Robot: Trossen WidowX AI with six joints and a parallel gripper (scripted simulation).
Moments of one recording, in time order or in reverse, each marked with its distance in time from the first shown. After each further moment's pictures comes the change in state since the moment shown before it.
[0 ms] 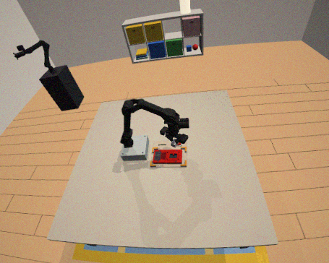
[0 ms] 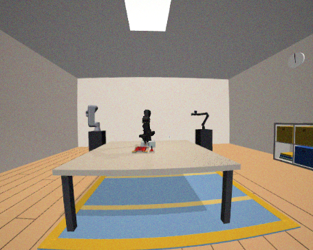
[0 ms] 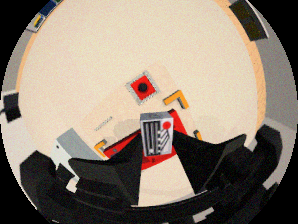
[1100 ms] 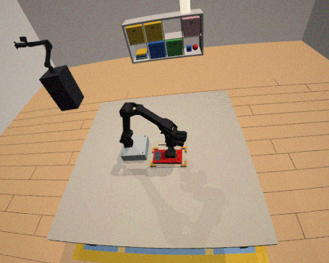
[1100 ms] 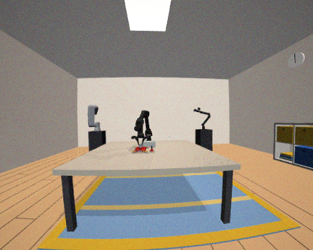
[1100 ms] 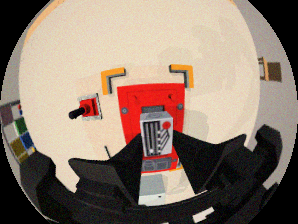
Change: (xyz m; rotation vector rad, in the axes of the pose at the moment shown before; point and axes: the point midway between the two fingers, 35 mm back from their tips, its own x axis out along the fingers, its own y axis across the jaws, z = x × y) arm 0.022 -0.018 -0.066 1.064 -0.001 -0.004
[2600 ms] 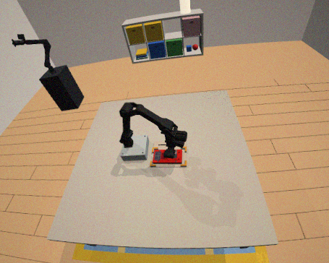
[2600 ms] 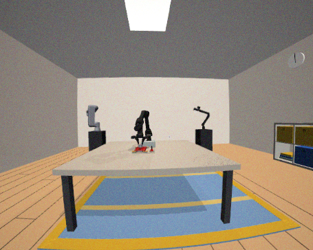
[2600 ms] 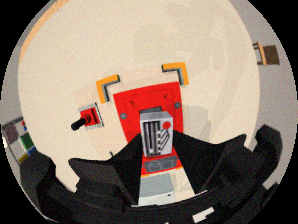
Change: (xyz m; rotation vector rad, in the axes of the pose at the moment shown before) arm -0.001 -0.001 0.003 0.130 -0.007 -0.001
